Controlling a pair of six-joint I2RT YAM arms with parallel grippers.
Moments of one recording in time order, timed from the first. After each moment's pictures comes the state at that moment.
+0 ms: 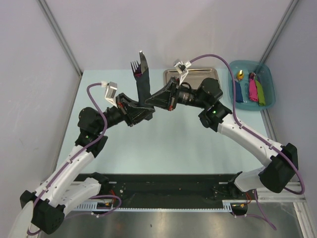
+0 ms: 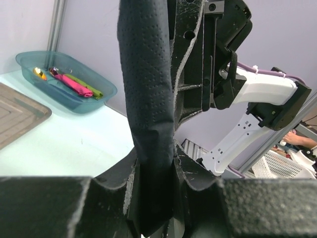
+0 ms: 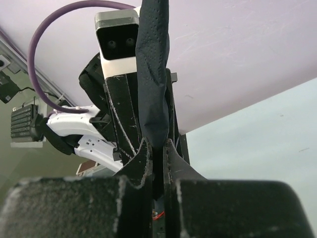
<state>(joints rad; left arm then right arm) -0.46 0.89 0.78 0.47 0.71 -0.71 0.73 1.39 1.27 0.43 -0.72 0.72</state>
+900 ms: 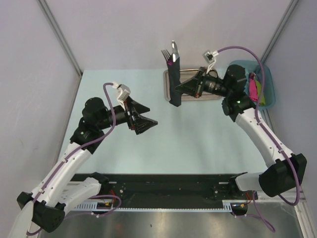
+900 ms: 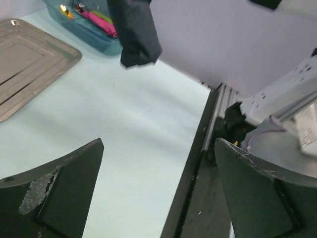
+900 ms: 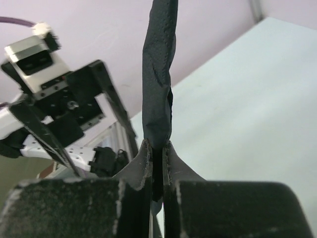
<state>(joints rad) -0.46 0.91 0.92 -0.05 0.74 -0.35 0.38 1.33 1.28 0.14 -0.85 0.59</state>
